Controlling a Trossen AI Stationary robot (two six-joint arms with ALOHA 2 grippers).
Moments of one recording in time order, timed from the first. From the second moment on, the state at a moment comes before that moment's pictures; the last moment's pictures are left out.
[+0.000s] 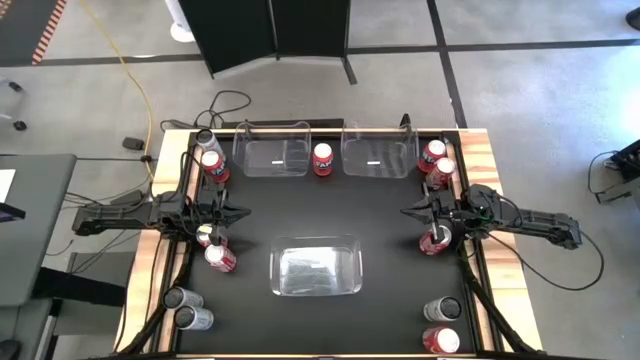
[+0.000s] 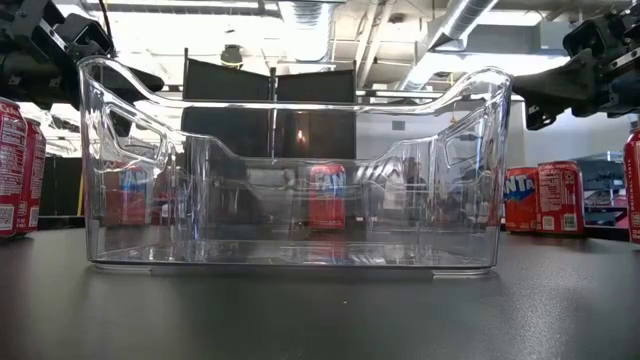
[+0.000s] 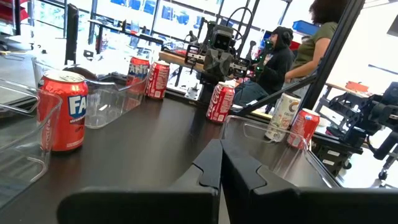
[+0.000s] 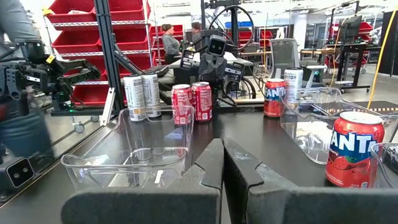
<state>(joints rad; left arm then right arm) 0.00 0.01 0.01 0.04 -0.09 -0.27 -0.17 0.01 0.00 0.05 -0.21 0.05</state>
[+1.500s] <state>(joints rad) 0.00 0.18 0.34 -0.08 -0.46 -0.55 -0.17 0.01 0.03 0.41 -0.21 0.07</state>
